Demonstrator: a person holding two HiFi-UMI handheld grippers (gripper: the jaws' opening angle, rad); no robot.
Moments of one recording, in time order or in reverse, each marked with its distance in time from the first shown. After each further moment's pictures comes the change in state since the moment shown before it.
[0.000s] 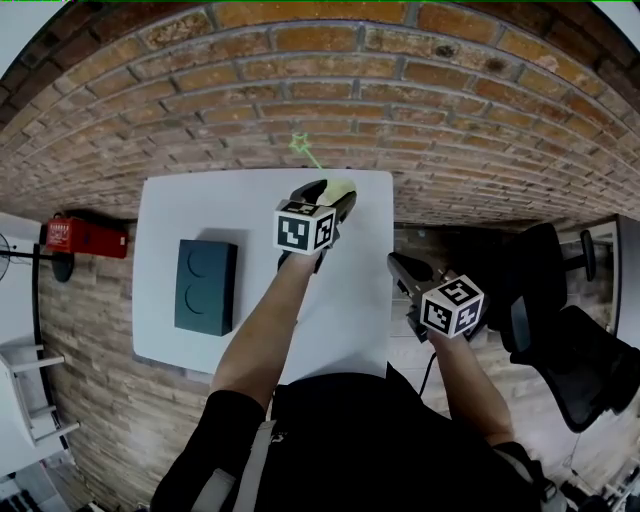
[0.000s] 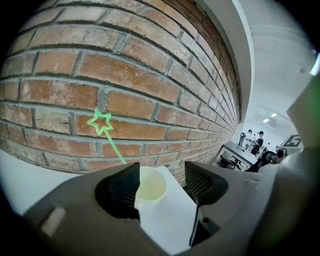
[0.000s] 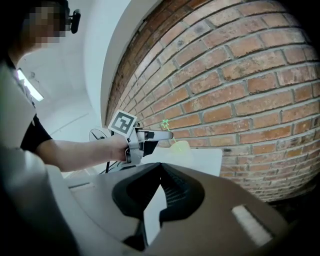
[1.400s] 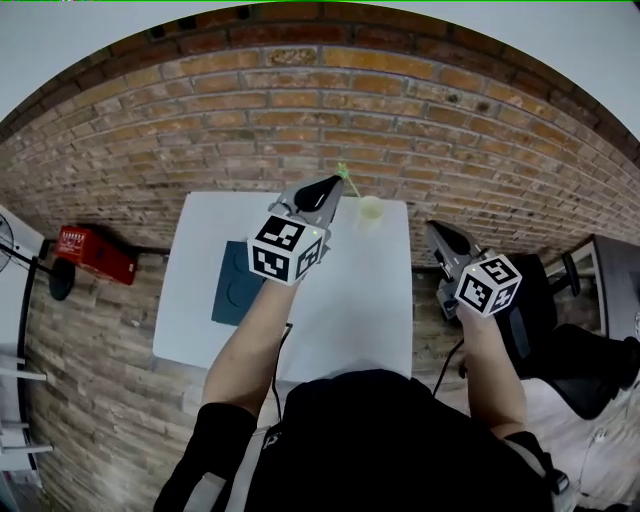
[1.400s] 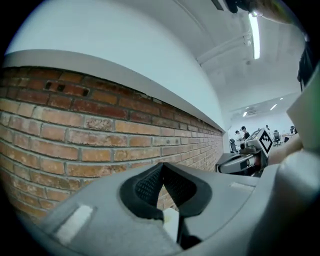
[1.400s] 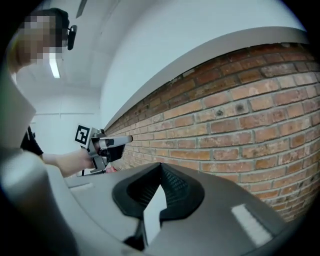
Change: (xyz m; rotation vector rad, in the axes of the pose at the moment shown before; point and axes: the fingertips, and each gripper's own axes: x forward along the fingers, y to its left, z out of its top) left arm -0.279 -0.054 0.131 0.360 -0.484 -0.042; right arm -0.062 0.127 0.129 -0.275 -0.309 -0.098
